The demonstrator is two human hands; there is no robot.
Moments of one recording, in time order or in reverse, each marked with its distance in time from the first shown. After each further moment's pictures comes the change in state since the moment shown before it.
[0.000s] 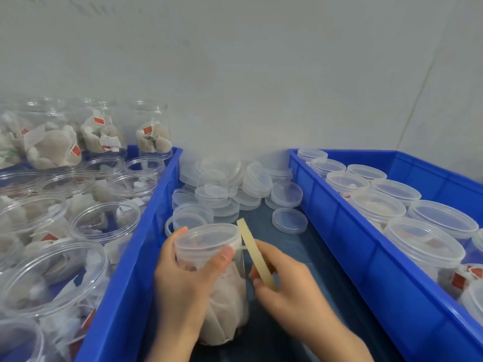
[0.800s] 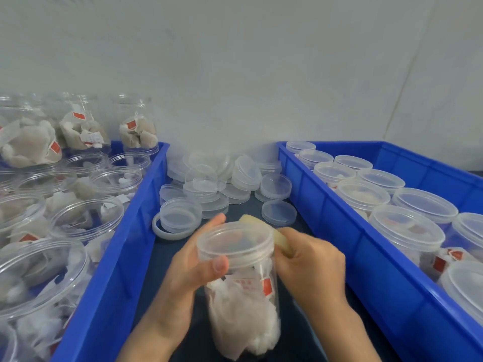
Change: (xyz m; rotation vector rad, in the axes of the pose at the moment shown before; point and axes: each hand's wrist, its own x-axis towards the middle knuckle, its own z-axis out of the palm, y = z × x) left_hand -0.002 0.015 -0.005 -0.333 -0.728 -0.169; right_hand 0.003 0.011 -0.021 -0.415 0.574 -0.075
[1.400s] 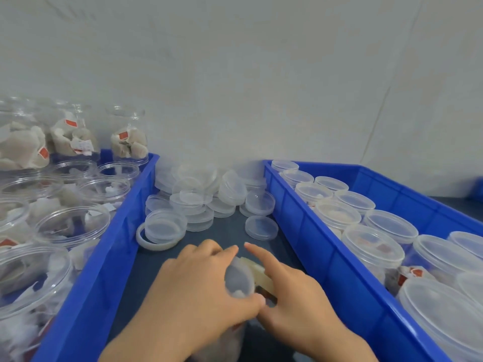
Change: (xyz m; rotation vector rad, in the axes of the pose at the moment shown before) left_hand -0.003 0.043 0.050 1.452 -0.013 -0.011; right_hand -0.009 0.000 -0.041 0.111 -0.642 -0.078
